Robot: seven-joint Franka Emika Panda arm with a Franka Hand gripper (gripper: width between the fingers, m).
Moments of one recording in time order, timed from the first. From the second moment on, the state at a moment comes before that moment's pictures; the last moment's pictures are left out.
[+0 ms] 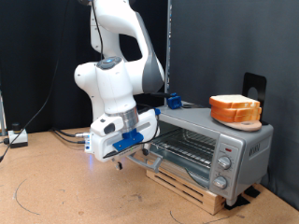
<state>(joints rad) 0.15 -0.02 -0.31 -2.53 0.36 2.51 0.14</state>
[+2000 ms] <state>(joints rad) 0.04 0.28 -0.34 -2.46 0.52 2.66 -0.05</state>
